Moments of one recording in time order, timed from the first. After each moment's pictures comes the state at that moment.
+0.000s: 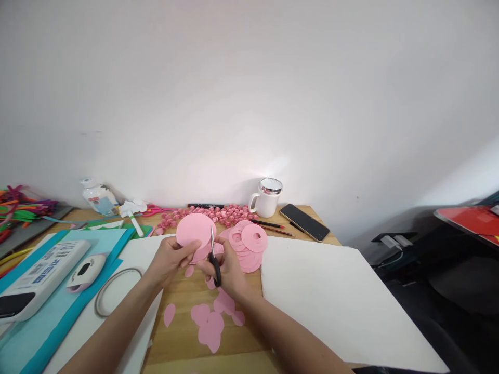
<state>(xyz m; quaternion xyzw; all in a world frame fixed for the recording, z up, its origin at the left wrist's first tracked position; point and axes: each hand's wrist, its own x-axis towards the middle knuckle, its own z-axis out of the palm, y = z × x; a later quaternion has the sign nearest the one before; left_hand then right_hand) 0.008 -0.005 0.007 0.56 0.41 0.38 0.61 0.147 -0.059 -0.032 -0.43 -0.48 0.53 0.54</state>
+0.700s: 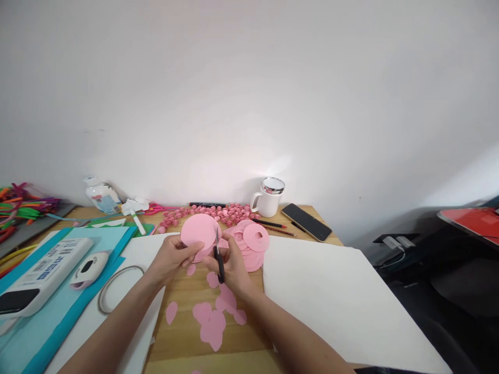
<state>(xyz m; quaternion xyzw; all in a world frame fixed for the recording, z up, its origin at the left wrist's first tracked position) 0.006 -0.005 0.011 0.59 0.40 0.35 0.61 0.150 -0.058 -0.033 -0.38 -0.46 0.54 0.59</state>
